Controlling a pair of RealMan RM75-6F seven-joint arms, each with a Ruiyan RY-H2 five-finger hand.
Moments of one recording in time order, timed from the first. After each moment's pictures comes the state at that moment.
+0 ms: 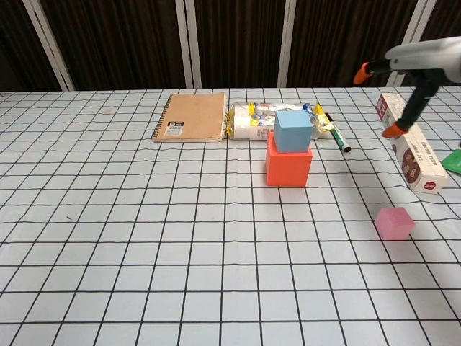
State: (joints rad) left arm -0.04 -1.09 -0.11 -1.66 1.33 1.50 0.09; right arm 0.92 -1.19 0.11 -1.82 -0.51 1.08 -0.56
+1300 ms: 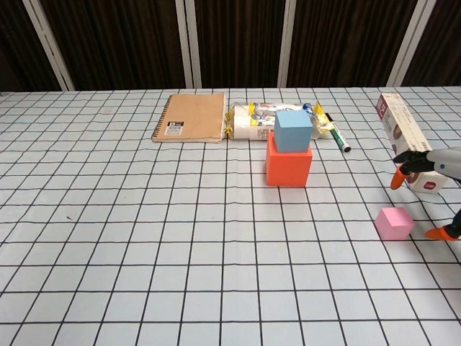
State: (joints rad) left arm -0.05 -1.09 -0.11 -1.66 1.33 1.50 0.09; right arm 0.59 -1.32 -0.03 -1.77 -0.92 1.12 -0.47
